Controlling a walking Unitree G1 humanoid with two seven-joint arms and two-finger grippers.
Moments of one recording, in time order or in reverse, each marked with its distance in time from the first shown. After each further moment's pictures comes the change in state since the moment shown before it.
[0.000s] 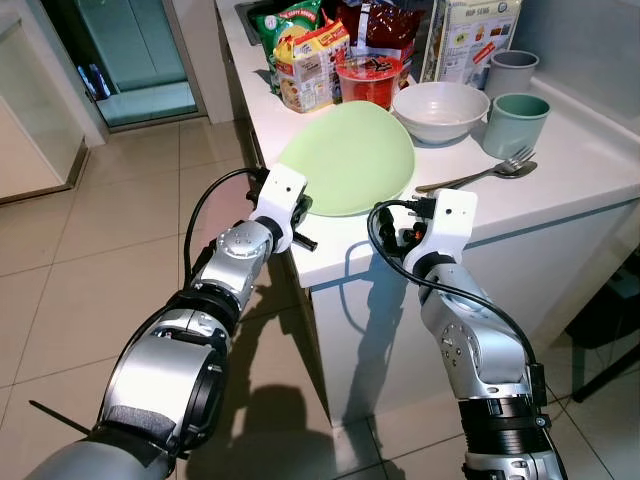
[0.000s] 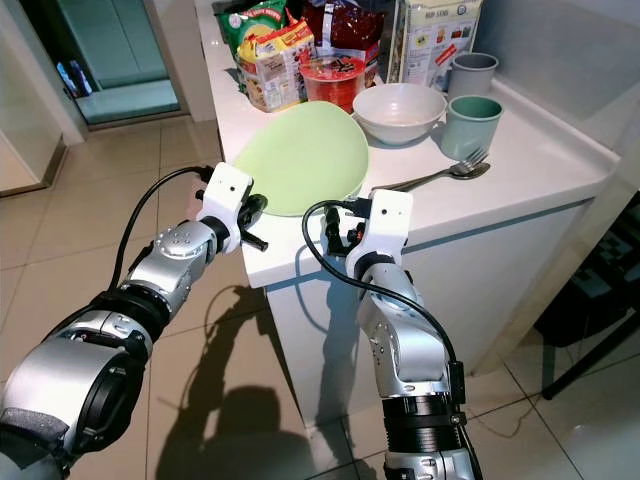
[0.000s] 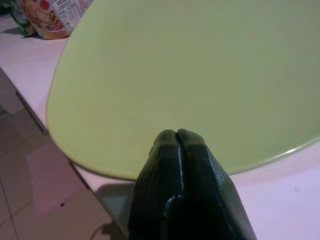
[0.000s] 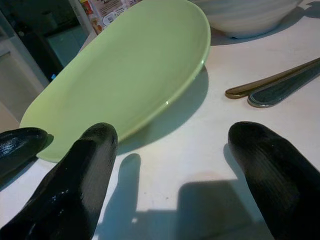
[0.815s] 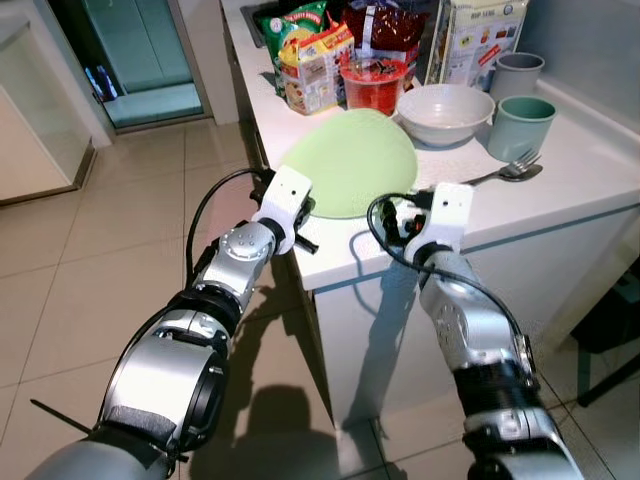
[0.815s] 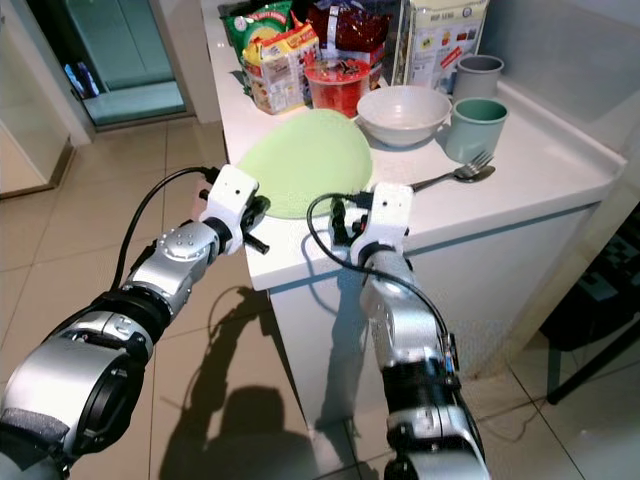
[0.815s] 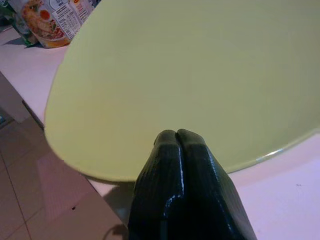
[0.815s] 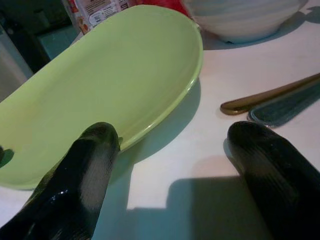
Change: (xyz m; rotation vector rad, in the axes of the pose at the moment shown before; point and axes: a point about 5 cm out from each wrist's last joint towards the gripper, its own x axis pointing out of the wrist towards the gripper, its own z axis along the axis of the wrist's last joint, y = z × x) left arm 0.001 -0.003 0.003 0.062 -0.007 -0.017; right arm 0.032 -0.017 -0.006 -0.039 -0.017 -0.045
